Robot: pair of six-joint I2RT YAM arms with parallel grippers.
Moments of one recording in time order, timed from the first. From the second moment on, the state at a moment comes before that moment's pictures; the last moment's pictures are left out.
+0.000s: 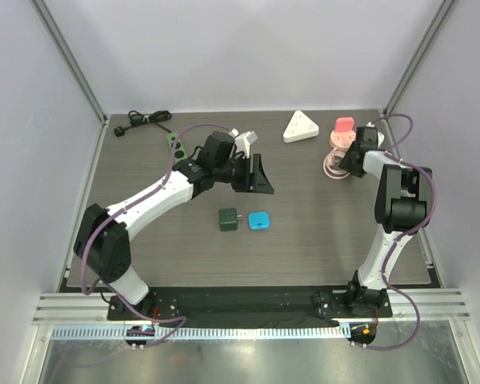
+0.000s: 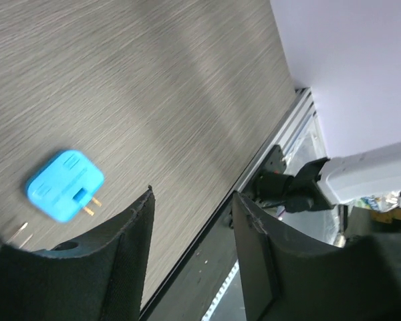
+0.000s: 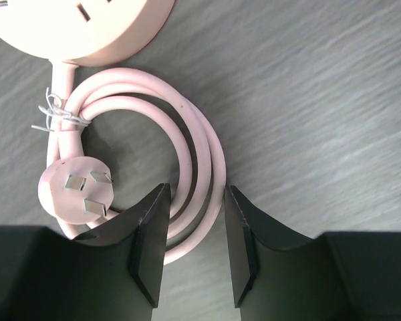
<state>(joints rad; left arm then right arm) -0.68 1.60 1.29 -0.30 0.50 -0.61 -0.12 1.97 1.28 -0.20 0.14 0.39</state>
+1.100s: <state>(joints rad) -0.76 2.00 1.70 -0.20 0.40 -0.63 -0.15 1.99 1.47 -0.16 0.02 0.59</state>
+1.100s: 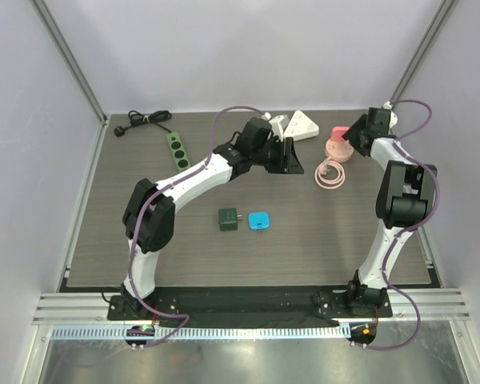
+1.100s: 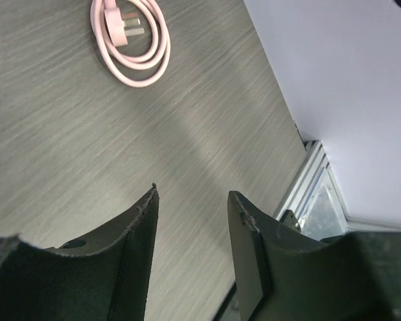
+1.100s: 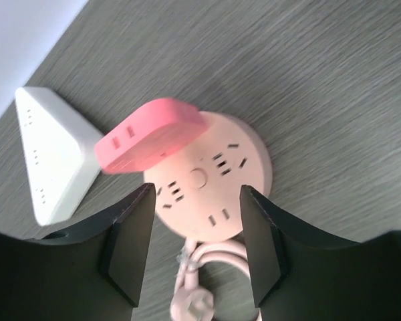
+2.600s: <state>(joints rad) -0.76 2.68 2.33 0.15 0.12 -0.27 -0.20 2.18 1.54 -0.22 -0.57 0.15</state>
